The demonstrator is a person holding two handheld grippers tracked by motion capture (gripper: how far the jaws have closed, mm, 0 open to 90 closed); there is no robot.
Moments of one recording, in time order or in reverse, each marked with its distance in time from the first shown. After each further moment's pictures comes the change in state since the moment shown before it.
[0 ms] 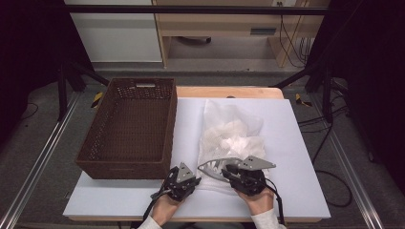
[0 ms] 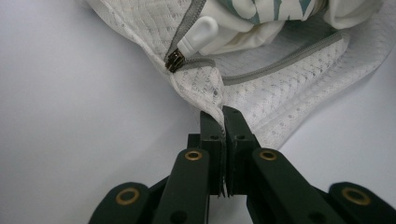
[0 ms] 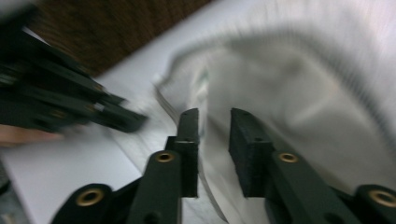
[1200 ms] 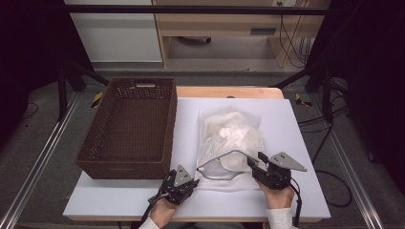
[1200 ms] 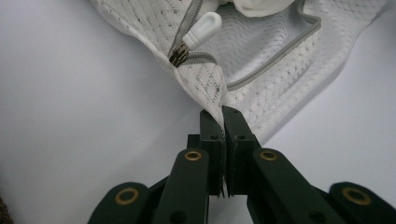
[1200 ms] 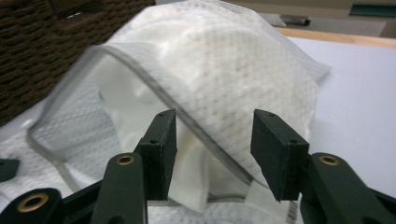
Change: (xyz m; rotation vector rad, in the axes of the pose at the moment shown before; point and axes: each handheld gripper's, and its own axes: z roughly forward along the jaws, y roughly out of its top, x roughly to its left) left arm -0.005 -0.004 -0.011 -0.007 0.019 -0.002; right arm -0.051 -0.014 -0.039 -0.195 -0.261 0.106
